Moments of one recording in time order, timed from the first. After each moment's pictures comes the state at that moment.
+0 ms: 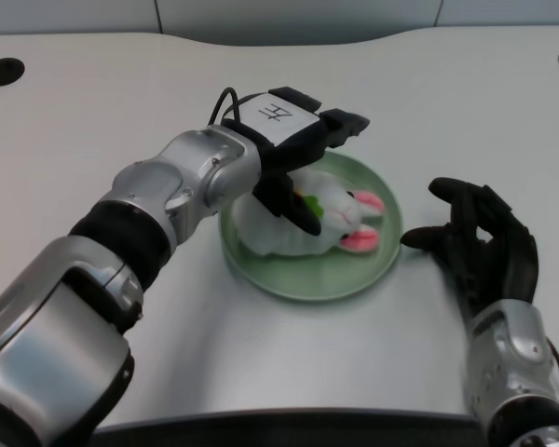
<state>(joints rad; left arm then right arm) -1.03 0.20 -0.63 1.01 0.80 -0.29 -0.04 -0.54 -0.05 -0.36 1.15 0.24 -0.47 0.13</state>
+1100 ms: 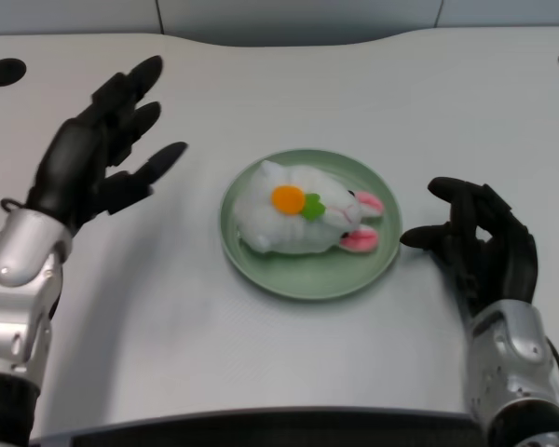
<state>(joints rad) -0.39 0.31 0.06 0.36 -0.10 -0.09 -0.27 -0.51 -0.04 -0.35 1.09 0.24 -0.45 0.13</state>
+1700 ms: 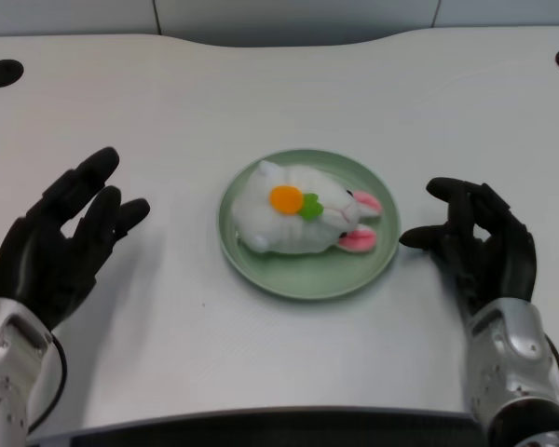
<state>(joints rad) -0.16 0.19 0.28 0.15 -0.46 0.32 -0.31 -0.51 -0.05 -0.33 1.09 0.23 -0.45 0.10</state>
